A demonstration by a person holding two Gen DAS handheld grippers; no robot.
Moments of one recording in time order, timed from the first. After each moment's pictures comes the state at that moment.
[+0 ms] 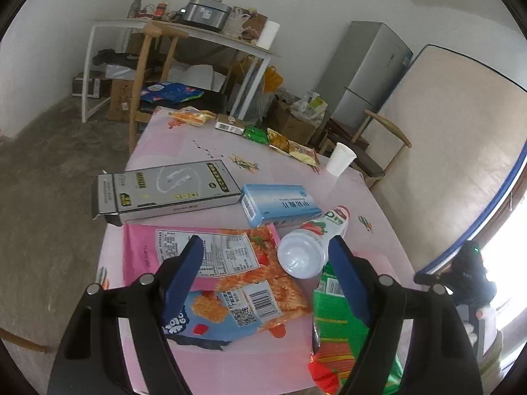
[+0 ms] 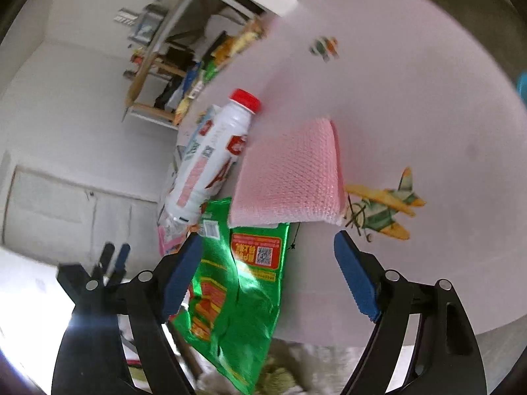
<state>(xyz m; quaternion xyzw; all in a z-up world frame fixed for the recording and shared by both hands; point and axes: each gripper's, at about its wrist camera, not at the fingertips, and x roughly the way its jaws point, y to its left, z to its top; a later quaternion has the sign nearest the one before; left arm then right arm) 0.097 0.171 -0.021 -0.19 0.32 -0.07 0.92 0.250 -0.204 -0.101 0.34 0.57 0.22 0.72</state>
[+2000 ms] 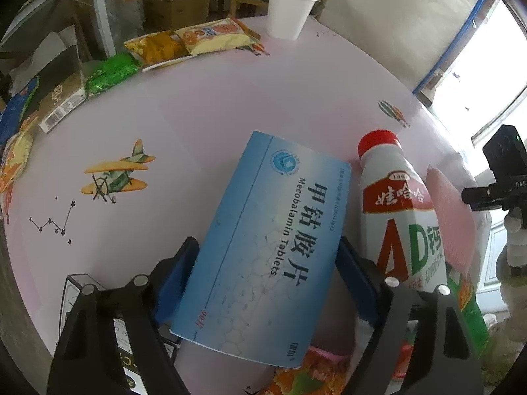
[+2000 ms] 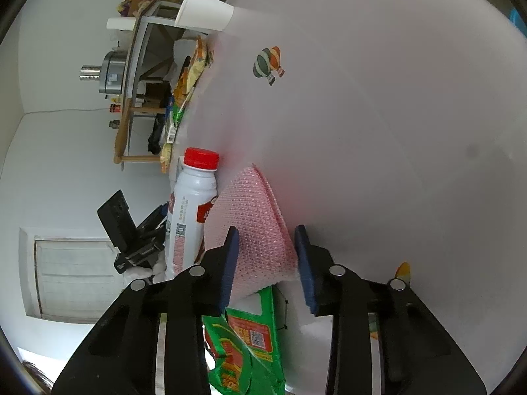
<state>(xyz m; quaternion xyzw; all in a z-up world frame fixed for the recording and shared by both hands) 0.365 0.085 -0.111 0.09 0.55 -0.29 0.78 0.308 -0.232 -0.142 0.43 0.57 0.19 0.68</state>
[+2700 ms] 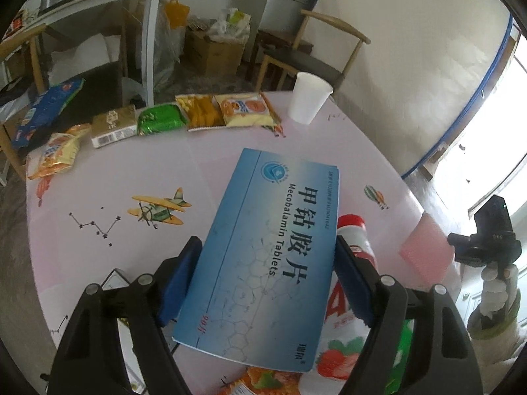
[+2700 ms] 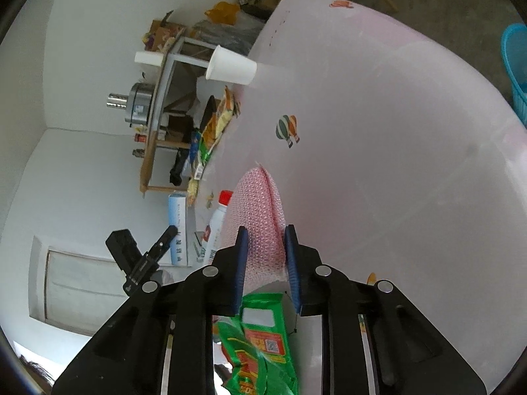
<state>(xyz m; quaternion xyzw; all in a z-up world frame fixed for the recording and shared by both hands) 0.348 0.113 -0.040 -0.03 0.47 -0.24 0.85 0.287 -0.275 -0.112 0.47 0.48 0.19 0.72</state>
